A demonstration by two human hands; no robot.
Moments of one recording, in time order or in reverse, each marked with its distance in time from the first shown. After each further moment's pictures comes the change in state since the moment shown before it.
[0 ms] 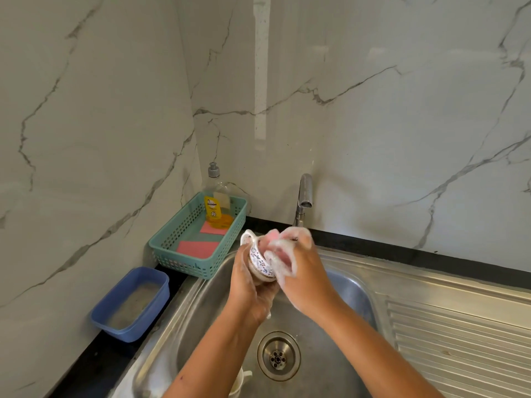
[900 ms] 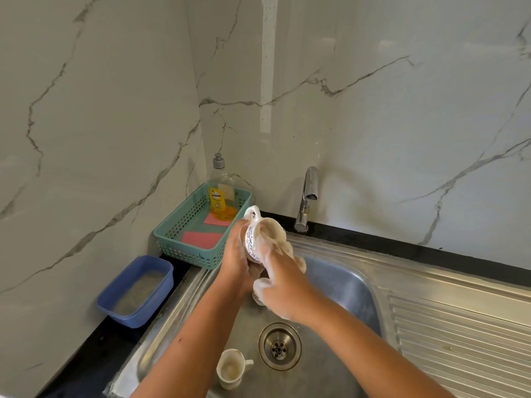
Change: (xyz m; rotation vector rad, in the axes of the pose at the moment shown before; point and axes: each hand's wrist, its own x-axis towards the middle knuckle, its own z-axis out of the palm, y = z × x) left_hand 0.008 0.027 0.004 0.215 0.010 0.159; right_hand -0.008 -0.026 0.005 -0.086 -0.441 0.136
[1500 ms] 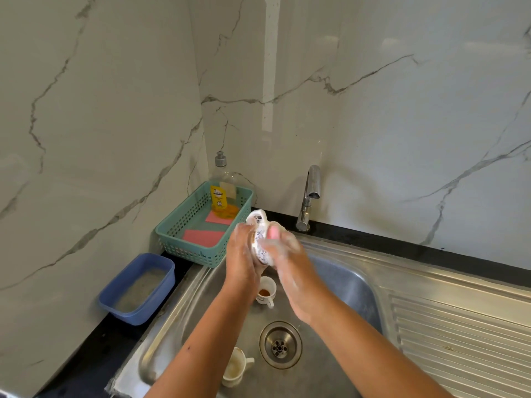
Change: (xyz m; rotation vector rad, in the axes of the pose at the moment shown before) left_hand 0.001 -0.018 -0.007 0.046 0.033 0.174; right_hand 0.003 -0.020 -0.003 0.891 0.101 0.154
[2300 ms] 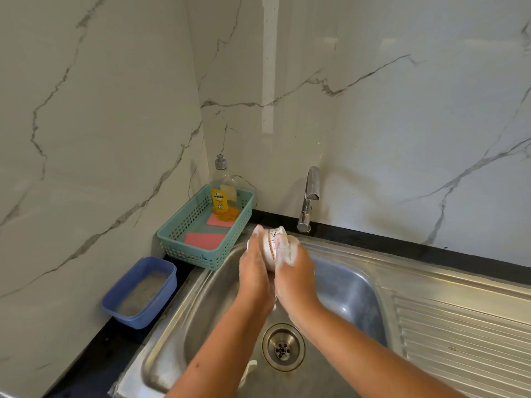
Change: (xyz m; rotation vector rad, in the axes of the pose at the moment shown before) left_hand -0.018 -0.003 0.013 -0.072 -0.030 -0.228; right_hand 0.018 0.032 0.003 -0.359 0.436 -0.145
